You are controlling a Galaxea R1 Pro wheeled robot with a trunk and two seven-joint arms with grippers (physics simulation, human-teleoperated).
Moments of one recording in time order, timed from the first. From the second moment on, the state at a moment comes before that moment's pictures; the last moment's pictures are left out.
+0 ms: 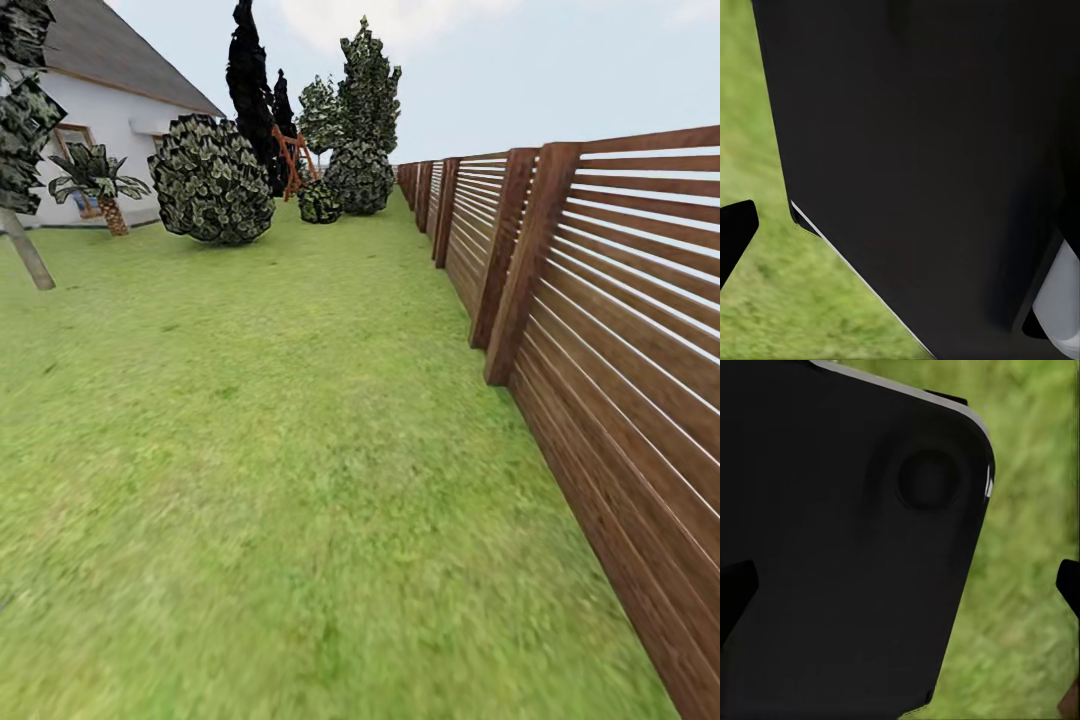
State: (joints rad) left arm 0.00 -0.04 0.00 -0.03 0.01 -0.02 0.00; right arm -0.06 -0.01 0.05 0.00 0.16 -0.22 -0.01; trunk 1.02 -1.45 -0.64
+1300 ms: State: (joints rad) left arm 0.00 -0.04 0.00 -0.03 0.01 -0.02 0.00; right arm -0.06 -0.01 0.05 0.00 0.17 -0.22 -0.01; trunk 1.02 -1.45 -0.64
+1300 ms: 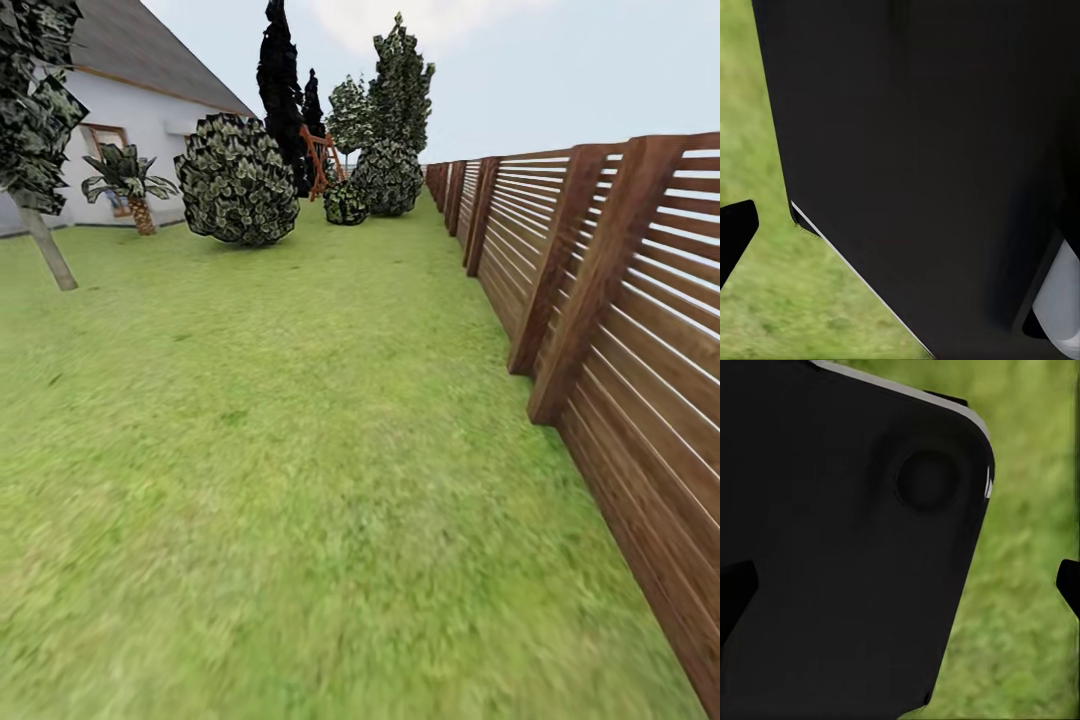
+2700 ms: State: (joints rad) left arm 0.00 -0.04 0.00 -0.03 0.01 -0.02 0.00; right arm -0.06 -0.01 0.05 0.00 0.16 -0.22 -0.01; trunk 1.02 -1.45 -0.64
